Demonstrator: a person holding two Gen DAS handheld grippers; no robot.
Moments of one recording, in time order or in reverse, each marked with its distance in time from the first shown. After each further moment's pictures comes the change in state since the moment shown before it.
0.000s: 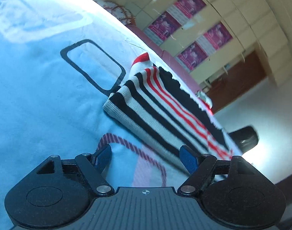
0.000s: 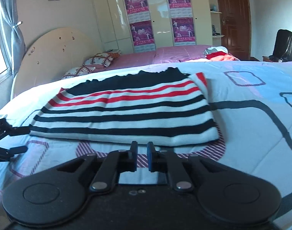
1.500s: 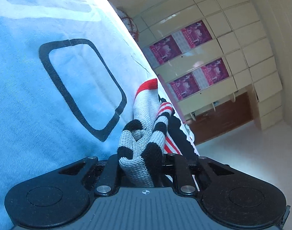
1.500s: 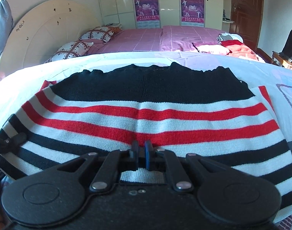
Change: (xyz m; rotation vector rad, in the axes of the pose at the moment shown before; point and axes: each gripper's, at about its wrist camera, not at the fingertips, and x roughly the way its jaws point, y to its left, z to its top) left arm 0.115 0.015 0.049 -0.193 -0.131 -0.129; right arm 0.160 0.077 0.070 -0.064 0.175 -0.069
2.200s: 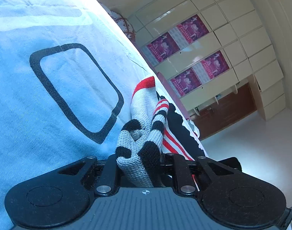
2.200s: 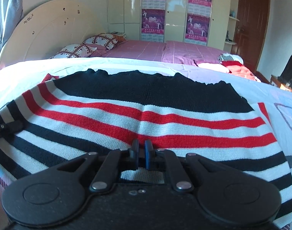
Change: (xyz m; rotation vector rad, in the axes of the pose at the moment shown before) left arm -0.009 -0.008 -0.005 0.091 0.002 0.033; right arm 0.002 0.013 -0.017 -0.117 -0.101 -0.041
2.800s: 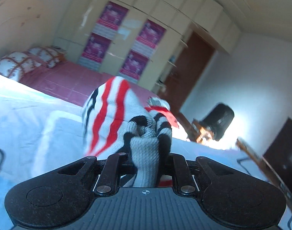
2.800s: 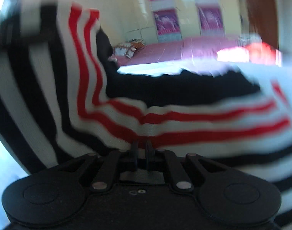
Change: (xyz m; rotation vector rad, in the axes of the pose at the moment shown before) left arm -0.012 -0.238 -0.027 0.573 0.075 -0.125; right arm -0.006 -0.091 -0.005 0.311 -0.024 0.307
